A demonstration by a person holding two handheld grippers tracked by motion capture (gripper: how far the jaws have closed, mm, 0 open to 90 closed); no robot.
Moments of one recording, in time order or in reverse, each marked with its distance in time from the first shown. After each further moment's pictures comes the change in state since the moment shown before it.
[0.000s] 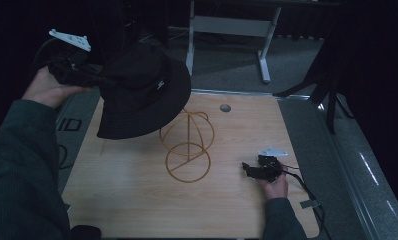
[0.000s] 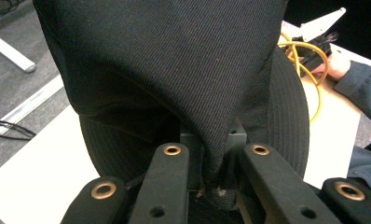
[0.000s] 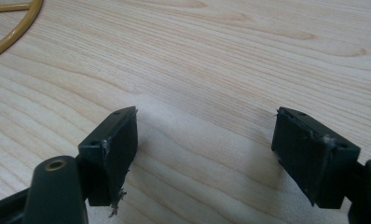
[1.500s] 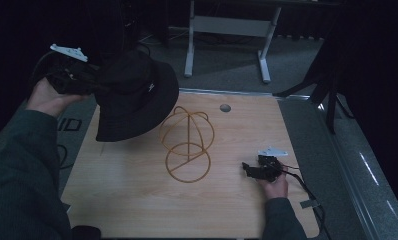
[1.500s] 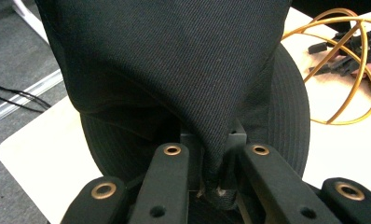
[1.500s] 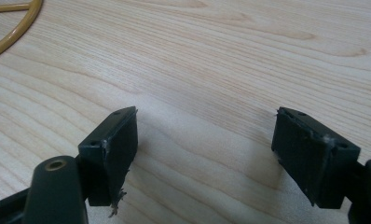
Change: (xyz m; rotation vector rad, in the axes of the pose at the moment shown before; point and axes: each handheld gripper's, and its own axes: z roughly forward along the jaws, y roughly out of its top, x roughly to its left) left arm 0.018 -0.034 0.012 0.022 0.108 -0.099; right arm 0.000 0.000 0.000 0.000 -0.001 -0.001
